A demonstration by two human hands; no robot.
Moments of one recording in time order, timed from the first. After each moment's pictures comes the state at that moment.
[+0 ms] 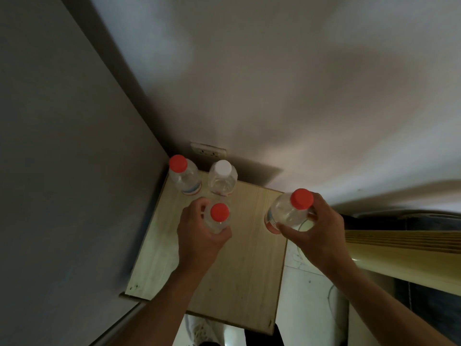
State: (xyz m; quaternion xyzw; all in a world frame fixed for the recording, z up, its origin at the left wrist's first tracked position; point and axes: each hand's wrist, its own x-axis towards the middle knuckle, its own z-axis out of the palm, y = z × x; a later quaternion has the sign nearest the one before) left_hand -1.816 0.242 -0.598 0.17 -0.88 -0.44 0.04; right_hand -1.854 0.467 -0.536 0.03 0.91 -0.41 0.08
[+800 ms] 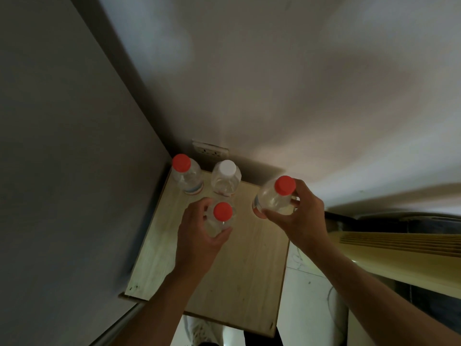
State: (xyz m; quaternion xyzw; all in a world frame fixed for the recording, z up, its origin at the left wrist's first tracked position) left_hand -1.813 0.232 -0.609 0.12 -0.88 -0.47 0.03; right_hand -1.881 0.441 -0.566 0.03 0.90 -0.44 0.07
